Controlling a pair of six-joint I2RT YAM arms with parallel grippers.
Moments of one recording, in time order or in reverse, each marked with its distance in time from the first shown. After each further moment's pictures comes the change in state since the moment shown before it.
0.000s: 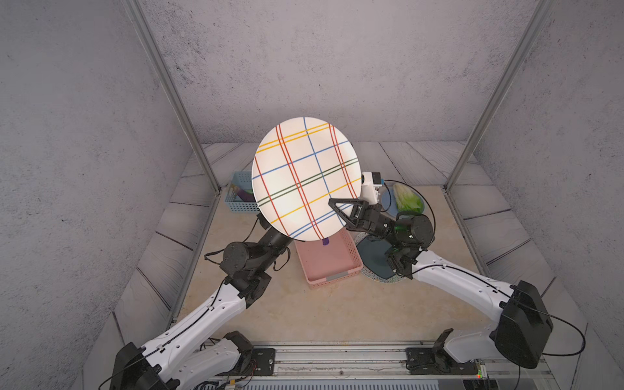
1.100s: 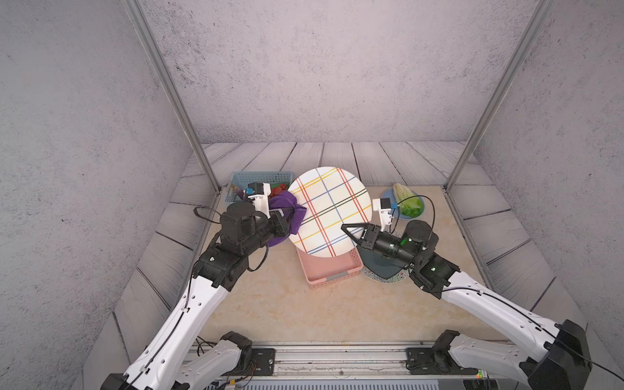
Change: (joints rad) left arm 0.265 -0.031 0.311 -1.254 -0.005 1.157; right arm -0.035 -0.312 -0.215 -0.779 0.207 -0.426
